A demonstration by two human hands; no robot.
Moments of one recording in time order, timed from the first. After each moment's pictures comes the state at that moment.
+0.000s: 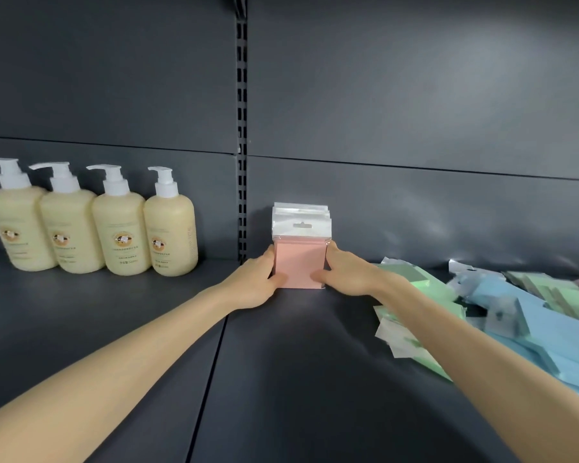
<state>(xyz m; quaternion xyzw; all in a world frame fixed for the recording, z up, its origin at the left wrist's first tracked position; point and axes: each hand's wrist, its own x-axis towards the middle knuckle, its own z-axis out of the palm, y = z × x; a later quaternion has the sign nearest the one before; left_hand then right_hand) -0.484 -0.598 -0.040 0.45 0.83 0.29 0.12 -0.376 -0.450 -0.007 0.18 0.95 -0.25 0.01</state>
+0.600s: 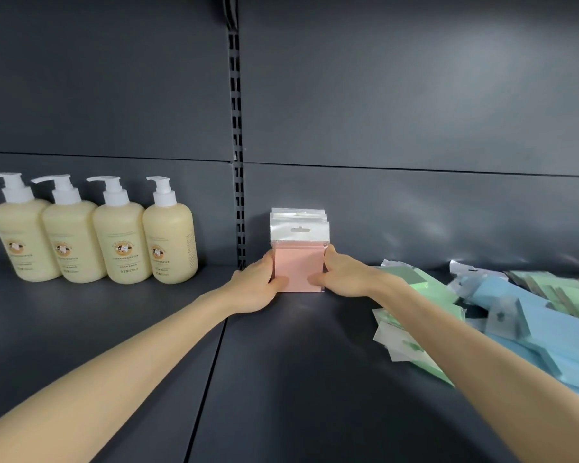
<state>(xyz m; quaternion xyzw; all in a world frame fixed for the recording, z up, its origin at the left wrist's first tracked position) -0.486 -0.594 -0.038 0.43 0.86 0.25 0.10 -0.385 -0.439 -0.012 0.18 0.94 -0.27 0.01</state>
